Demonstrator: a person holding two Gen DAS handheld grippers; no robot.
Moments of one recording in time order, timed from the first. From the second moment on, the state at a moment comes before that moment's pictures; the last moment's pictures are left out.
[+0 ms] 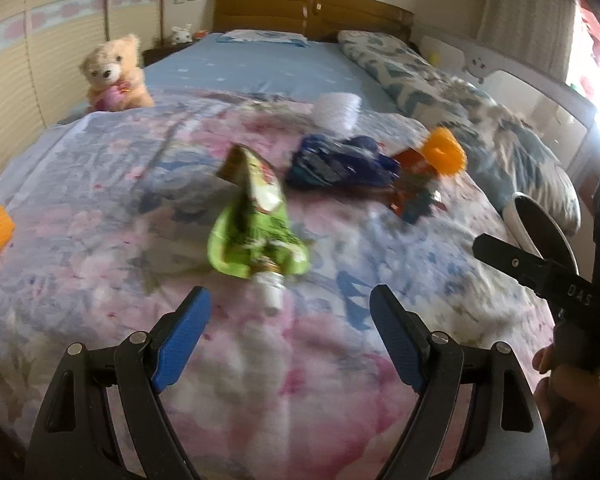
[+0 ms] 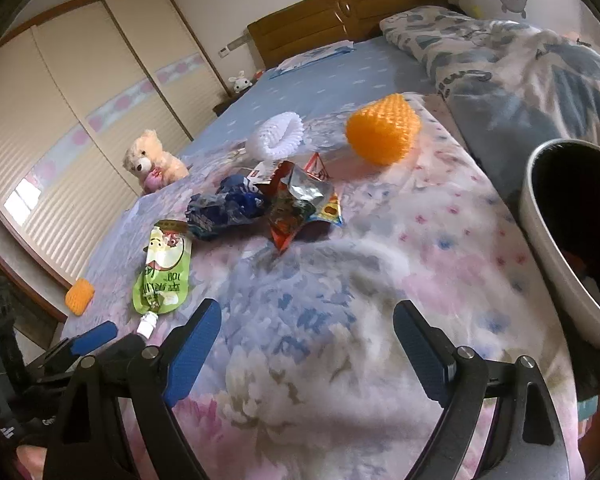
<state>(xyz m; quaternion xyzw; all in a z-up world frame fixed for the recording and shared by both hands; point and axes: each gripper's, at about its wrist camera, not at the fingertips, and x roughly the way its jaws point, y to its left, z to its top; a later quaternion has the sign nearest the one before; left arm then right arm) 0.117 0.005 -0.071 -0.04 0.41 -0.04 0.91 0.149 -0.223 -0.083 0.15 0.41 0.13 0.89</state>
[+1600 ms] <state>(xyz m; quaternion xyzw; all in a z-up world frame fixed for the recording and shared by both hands) 0.135 0.003 -0.062 -0.08 0.39 -0.09 0.91 0.170 -0.247 -0.079 0.16 0.39 0.11 0.90</state>
